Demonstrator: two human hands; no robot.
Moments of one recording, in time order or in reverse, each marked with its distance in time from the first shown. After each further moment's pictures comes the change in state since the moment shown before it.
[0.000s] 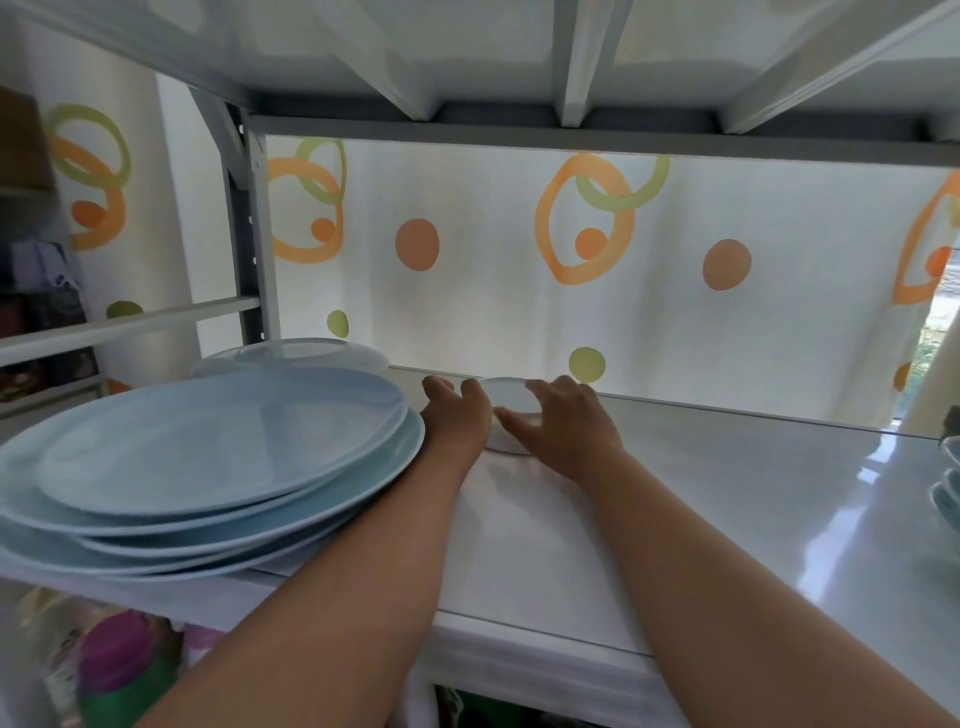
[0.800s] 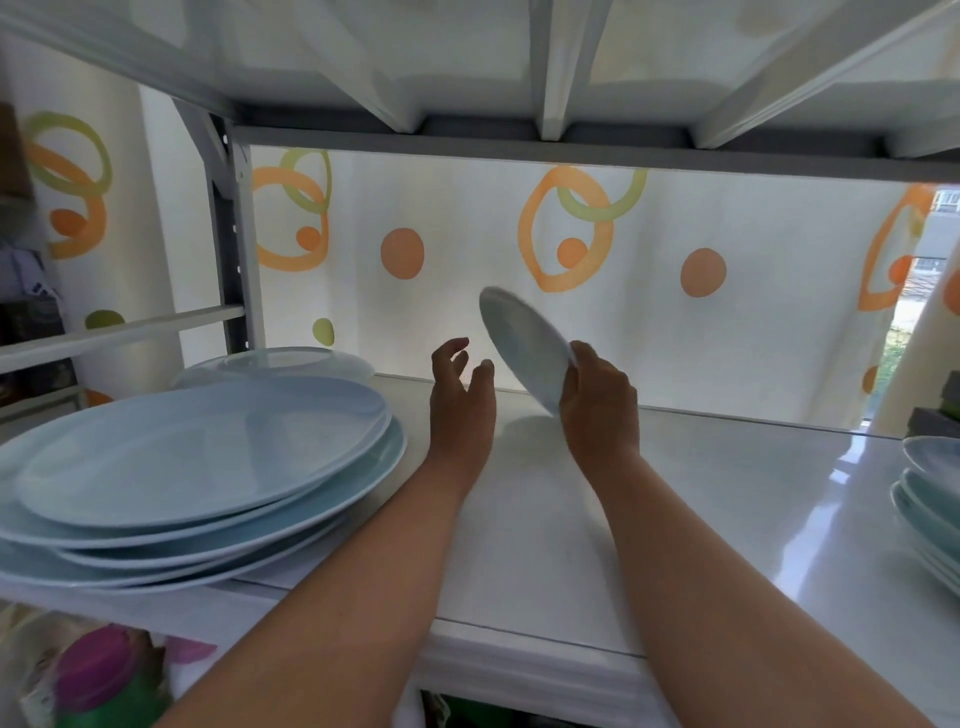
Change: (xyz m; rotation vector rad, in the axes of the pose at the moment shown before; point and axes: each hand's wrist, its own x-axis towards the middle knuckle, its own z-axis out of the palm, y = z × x) left_hand -0.018 0.012 0.013 -0.472 -0.063 0.309; right_hand -0.001 0.014 -0.026 0.124 0.522 0.063
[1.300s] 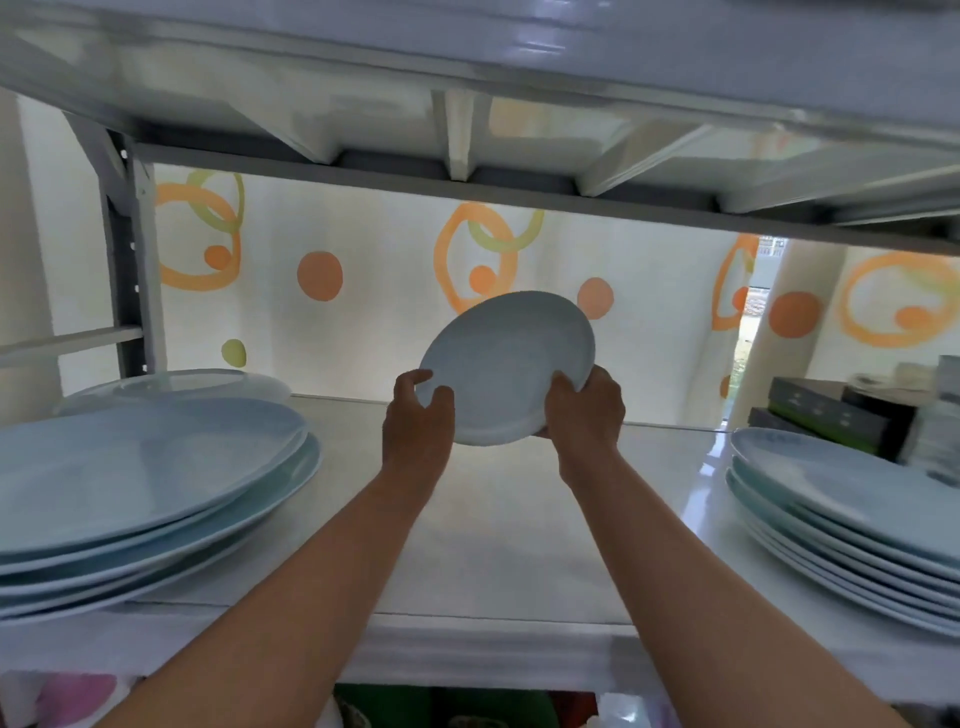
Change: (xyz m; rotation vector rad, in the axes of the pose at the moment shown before) left_hand -0.029 0.022 0.023 0.119 -0.023 -0.084; right_hand -0.005 0.000 -0.084 0.594 0.093 0.642
